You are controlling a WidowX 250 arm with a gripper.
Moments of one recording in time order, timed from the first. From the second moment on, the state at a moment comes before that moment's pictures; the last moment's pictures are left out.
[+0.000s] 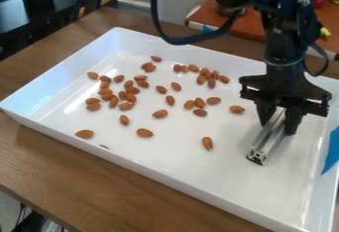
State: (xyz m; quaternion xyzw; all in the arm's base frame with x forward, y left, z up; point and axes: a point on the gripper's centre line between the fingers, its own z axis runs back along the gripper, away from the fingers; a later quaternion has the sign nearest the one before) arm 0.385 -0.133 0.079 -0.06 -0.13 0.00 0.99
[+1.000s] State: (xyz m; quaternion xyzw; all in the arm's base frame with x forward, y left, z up) arm 0.391 -0.059 0.077 -0.06 -0.10 0.02 0.99
